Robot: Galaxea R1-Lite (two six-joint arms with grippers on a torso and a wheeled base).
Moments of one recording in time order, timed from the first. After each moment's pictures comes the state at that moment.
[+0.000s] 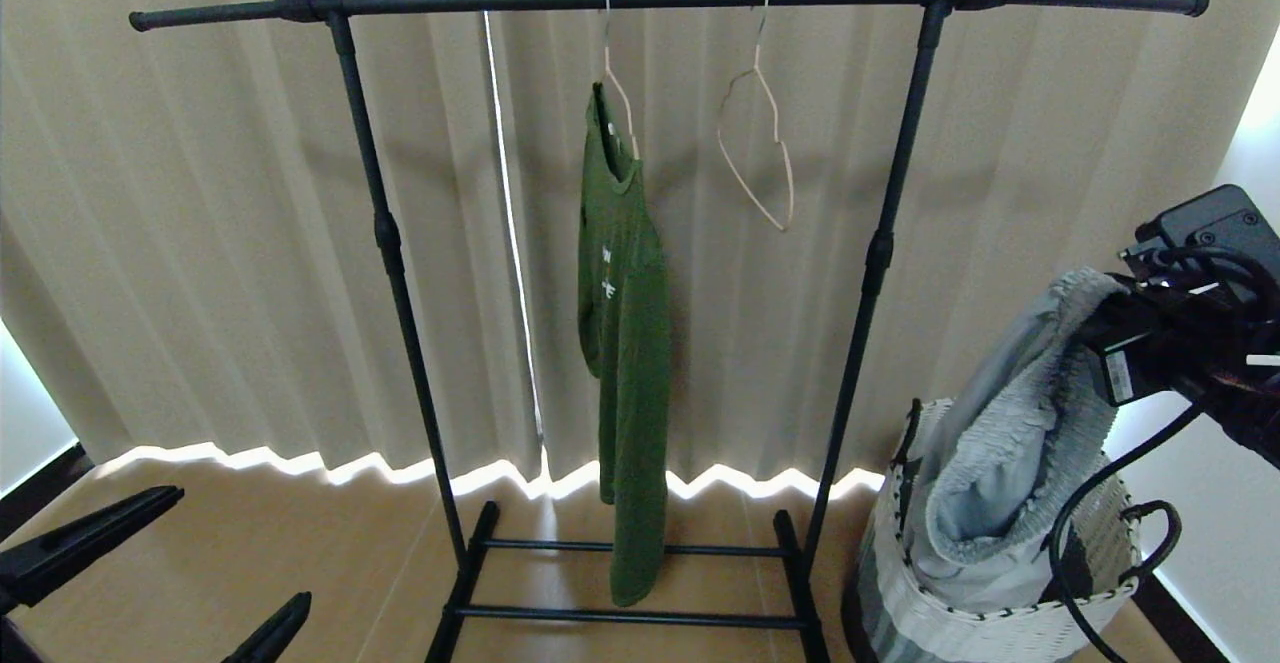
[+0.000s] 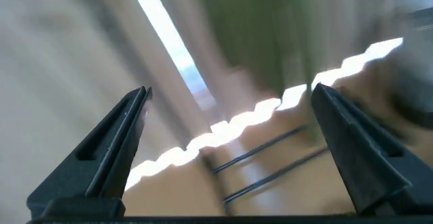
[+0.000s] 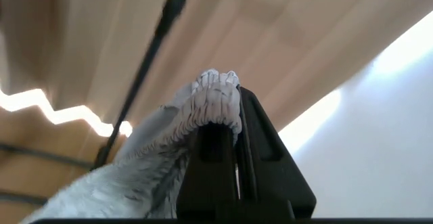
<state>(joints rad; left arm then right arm) -0.37 0.83 -0.01 -0.78 -0.07 0.35 0.22 1.39 -0.57 -0.76 -0.32 -0.48</state>
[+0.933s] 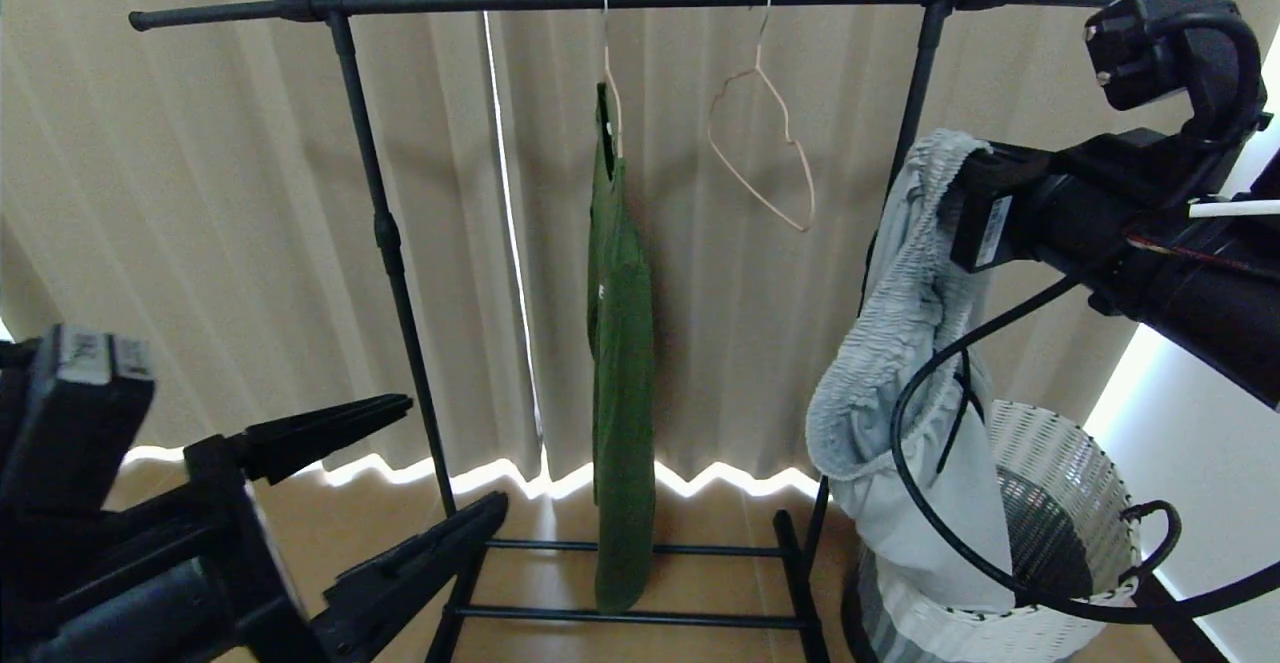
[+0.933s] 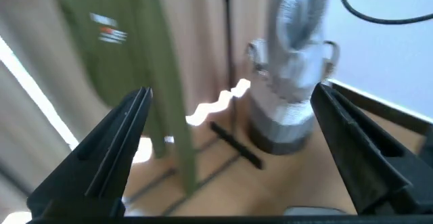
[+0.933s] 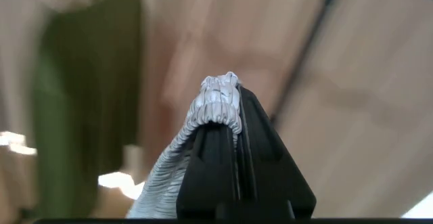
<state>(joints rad) -0.66 1.17 -0.34 -0.78 -0.10 0.01 0.55 1.49 -0.92 -0.69 -0.31 -0.20</state>
